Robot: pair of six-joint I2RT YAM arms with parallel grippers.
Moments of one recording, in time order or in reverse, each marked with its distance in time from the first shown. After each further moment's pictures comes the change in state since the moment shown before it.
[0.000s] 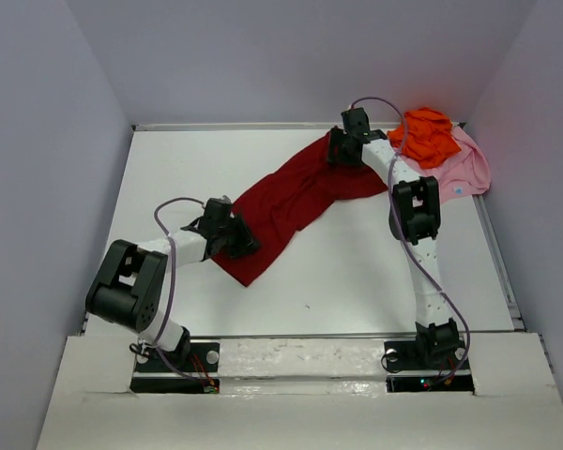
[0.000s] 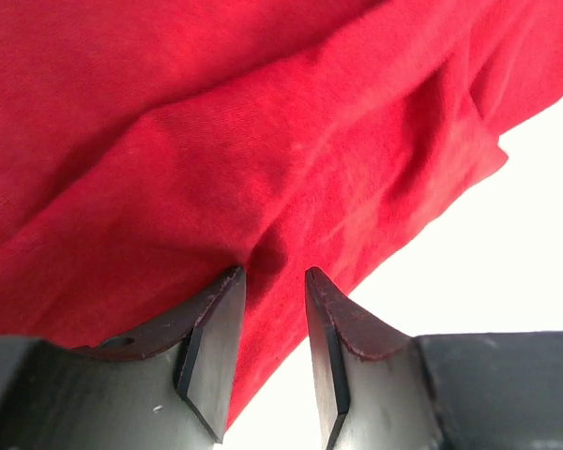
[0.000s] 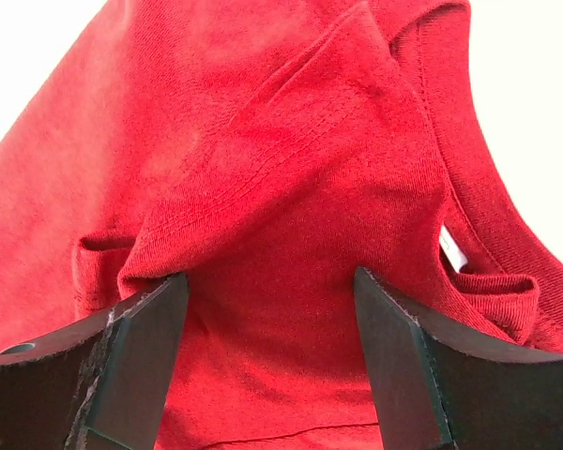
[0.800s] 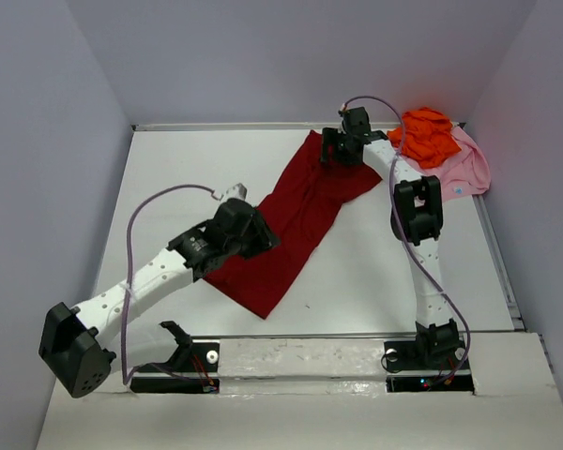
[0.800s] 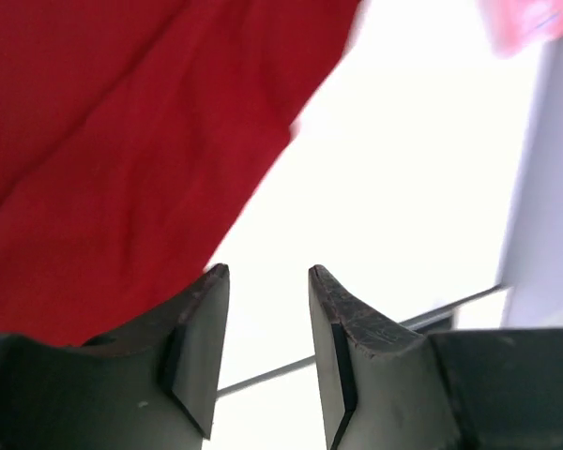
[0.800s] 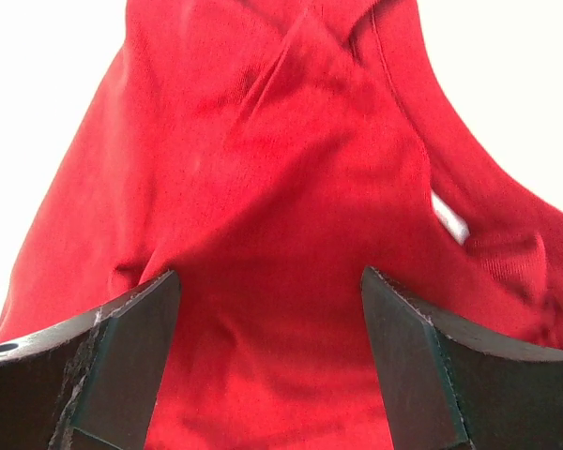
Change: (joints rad) left arm -0.391 -0.440 0.104 -0.407 -0.284 -0.142; right arm -0.001 -0.013 -0.021 0.070 -0.210 -0.058
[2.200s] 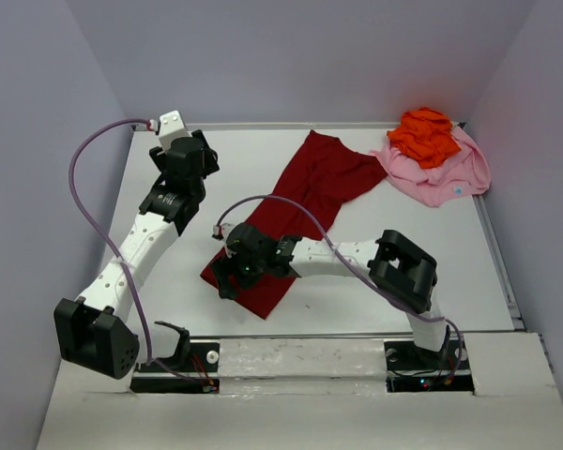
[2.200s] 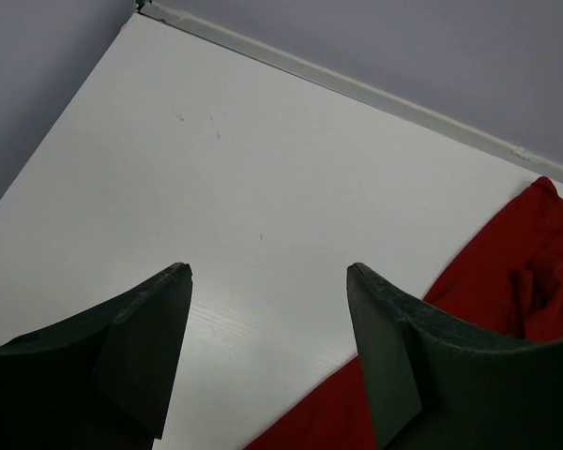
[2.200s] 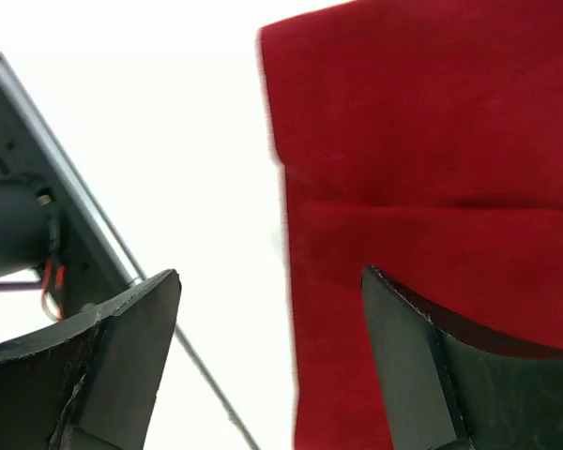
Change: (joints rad) left arm 0.407 0.146 0.369 0.192 -0.515 0.611; right arm 0.850 -0.513 -0.818 0.300 -0.074 0.149
